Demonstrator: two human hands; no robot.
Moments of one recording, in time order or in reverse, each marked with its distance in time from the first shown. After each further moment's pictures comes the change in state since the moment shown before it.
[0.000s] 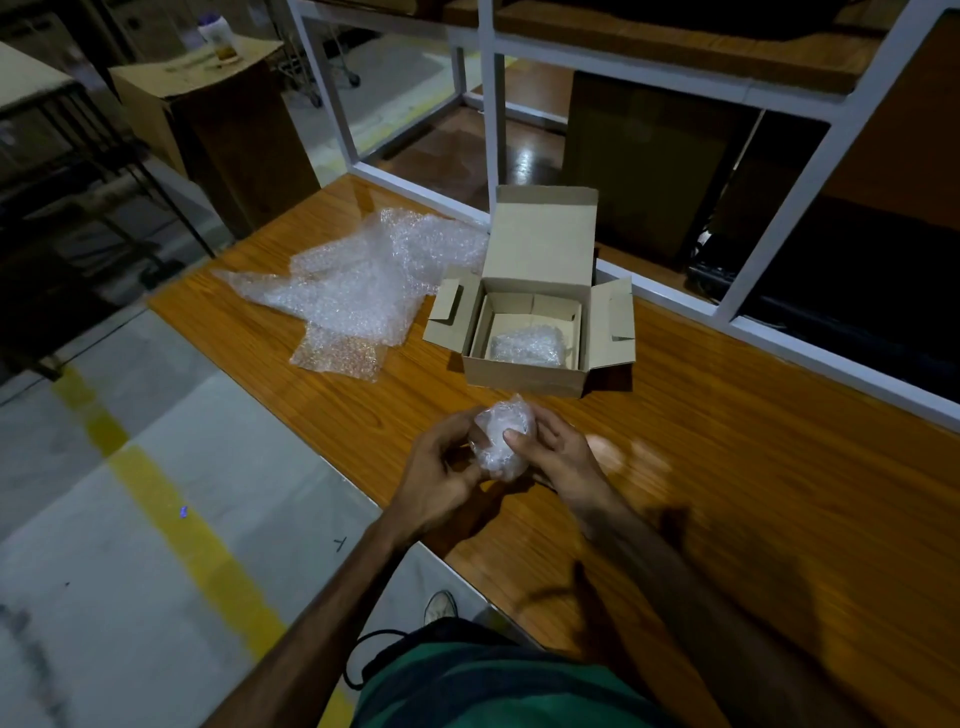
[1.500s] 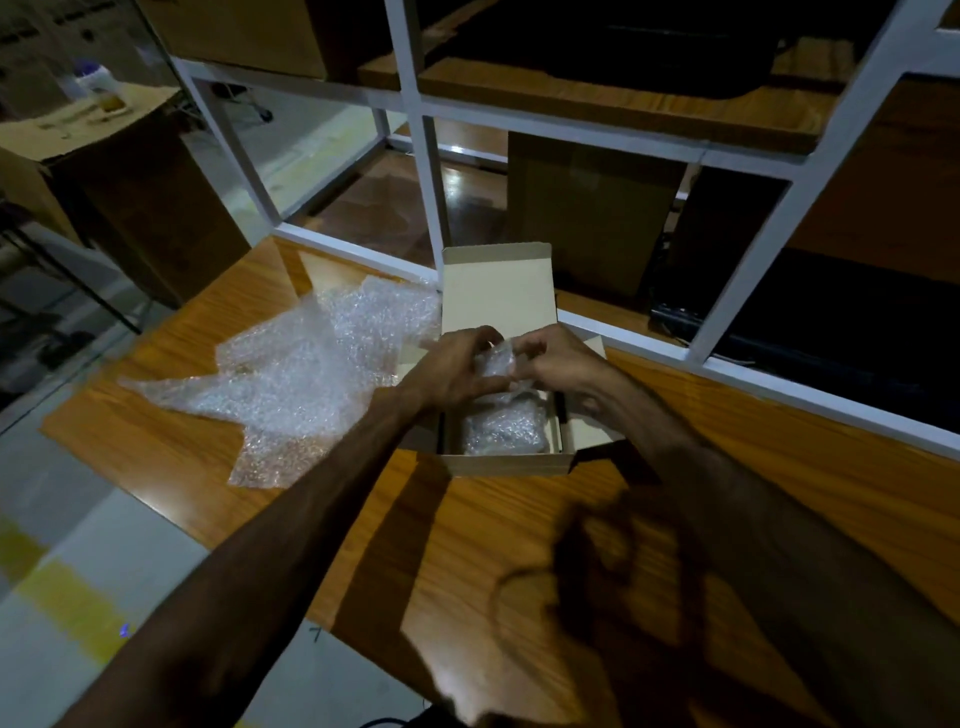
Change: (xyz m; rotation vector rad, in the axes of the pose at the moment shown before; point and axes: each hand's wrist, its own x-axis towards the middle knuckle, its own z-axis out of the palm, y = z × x) left_hand 0.272 -0.001 -0.013 0.611 -0.453 0.086; right_hand 0.175 -0.146 -0.058 -0.539 0.112 0.048
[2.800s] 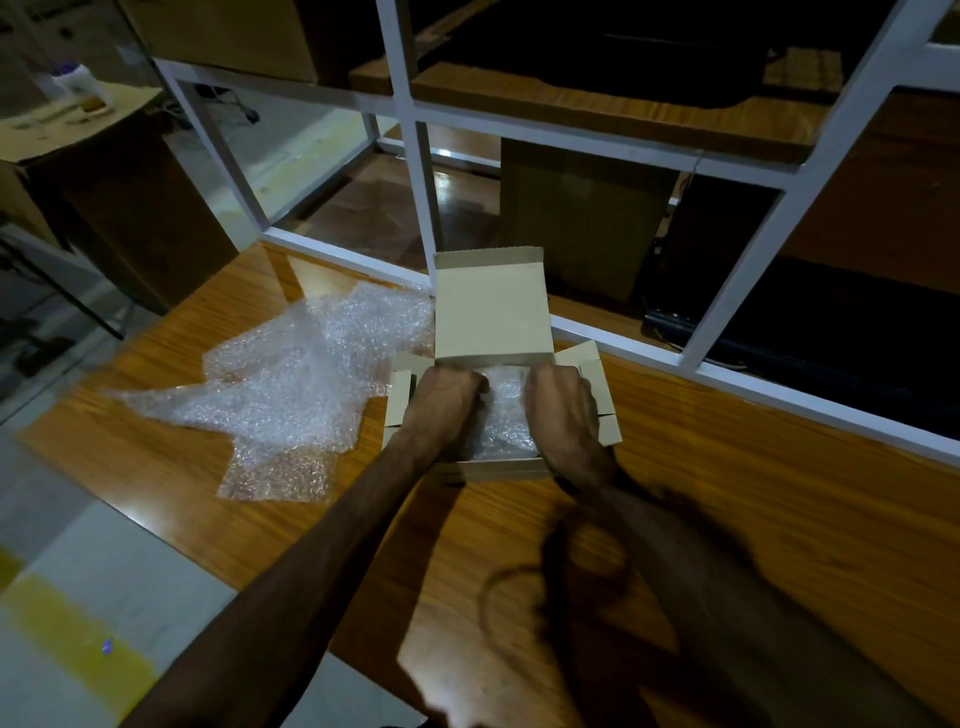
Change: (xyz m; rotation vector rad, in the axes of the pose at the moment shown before) left_hand -0.018 -0.004 0.032 0.206 0.097 -0.151; right_hand -0.012 0.037 0.050 -0.718 0.595 -0.037
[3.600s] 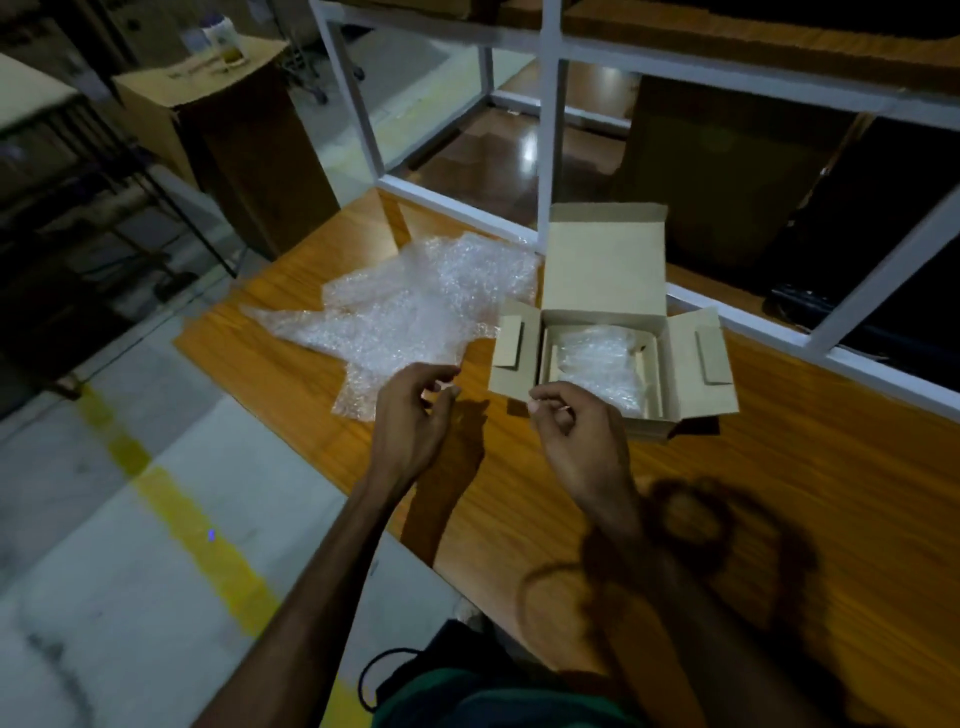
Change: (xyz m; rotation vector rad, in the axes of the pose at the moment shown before) left_hand -0.163 -0.084 -0.042 -0.371 0.482 -0.168; right_hand -0.115 -0.065 0.017 0.720 -0.127 -0.122
